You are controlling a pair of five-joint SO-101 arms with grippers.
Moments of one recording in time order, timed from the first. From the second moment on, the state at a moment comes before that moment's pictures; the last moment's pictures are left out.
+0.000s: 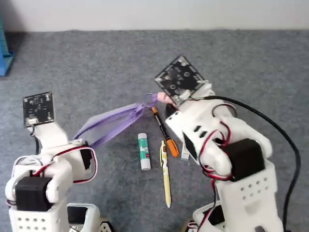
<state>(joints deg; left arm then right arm) -3.1 -62.4 32.2 98.9 20.5 -25.4 -39.7 5.6 80.9 21.1</state>
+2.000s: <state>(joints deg) -7.2 -46.9 19.7 99.4 32.1 -12.5 24.3 5.5 73.4 -13.1</state>
